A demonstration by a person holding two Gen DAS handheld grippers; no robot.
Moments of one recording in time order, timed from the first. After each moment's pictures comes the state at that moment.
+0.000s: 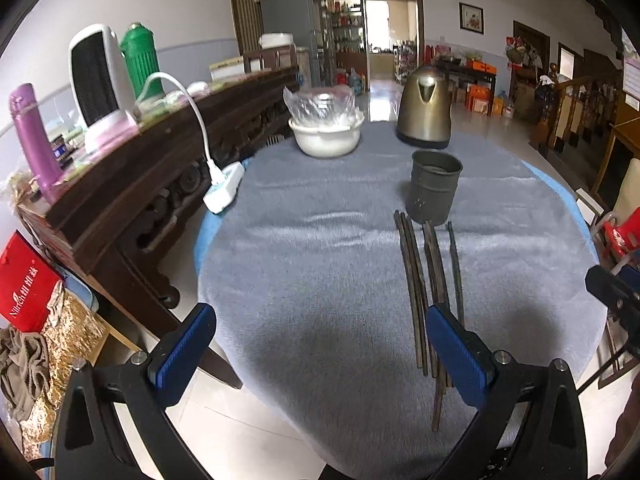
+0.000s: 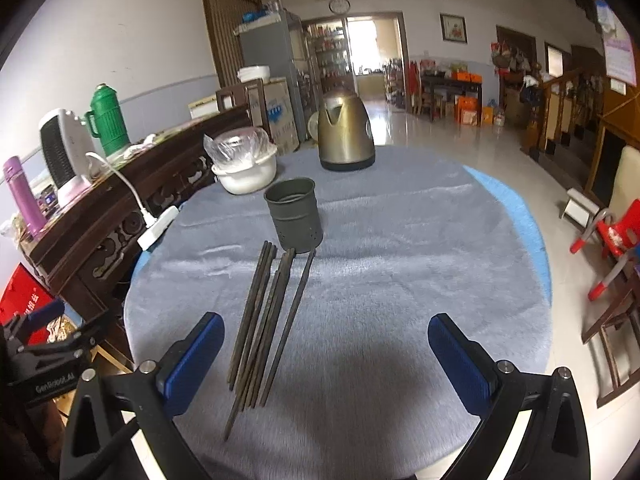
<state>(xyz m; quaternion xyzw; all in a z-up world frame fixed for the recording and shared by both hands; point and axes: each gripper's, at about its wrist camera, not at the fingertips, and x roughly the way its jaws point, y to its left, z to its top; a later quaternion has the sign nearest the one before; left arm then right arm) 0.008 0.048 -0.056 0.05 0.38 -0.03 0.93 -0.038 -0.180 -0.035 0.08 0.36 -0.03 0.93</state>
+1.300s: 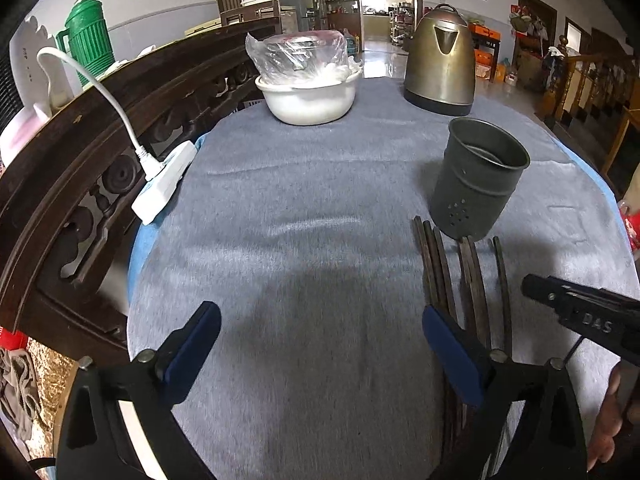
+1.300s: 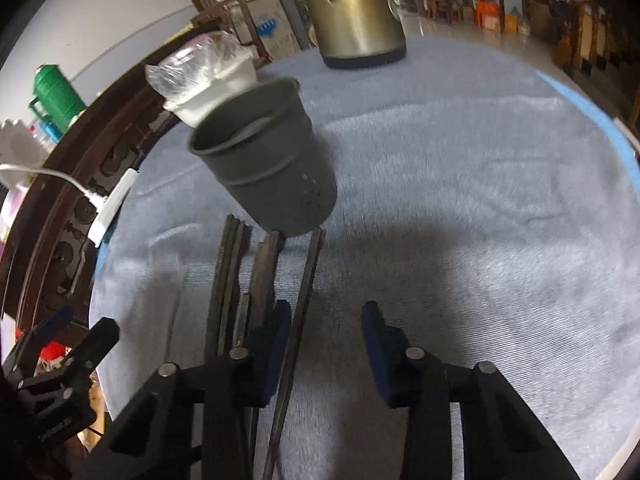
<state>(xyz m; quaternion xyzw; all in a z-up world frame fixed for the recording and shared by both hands) 0.151 0.015 -0.120 0.06 0.44 -0.04 0.89 0.153 -0.189 -0.155 0.15 0.51 0.02 0.85</state>
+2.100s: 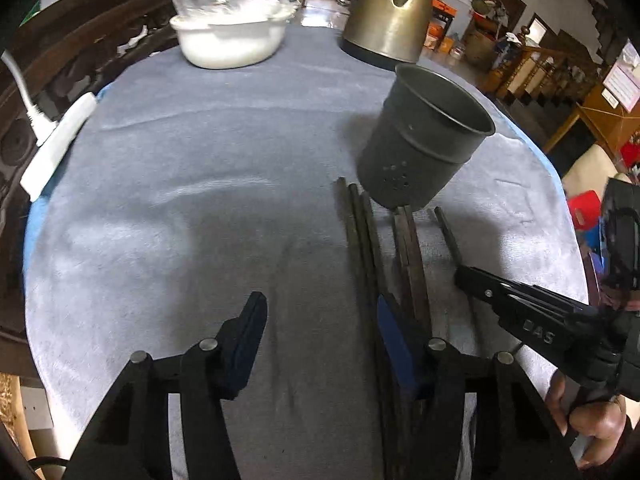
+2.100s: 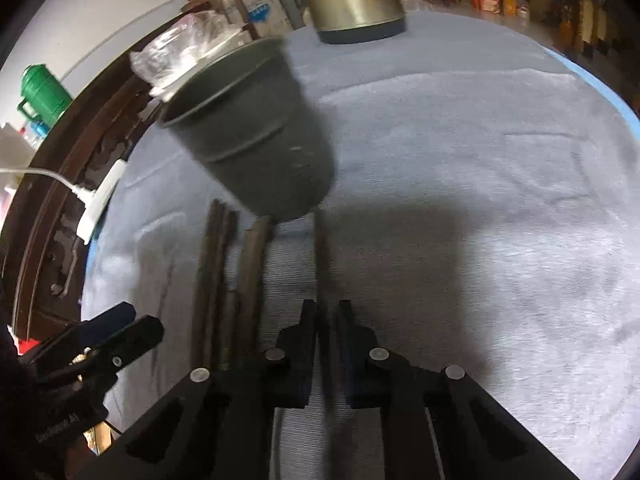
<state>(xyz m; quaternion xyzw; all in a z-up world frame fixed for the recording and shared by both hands) 0.191 -0.012 -0.158 -0.01 0.53 -0.18 0.83 0.163 -0.189 -0.179 0.16 0.53 0.01 0.83</state>
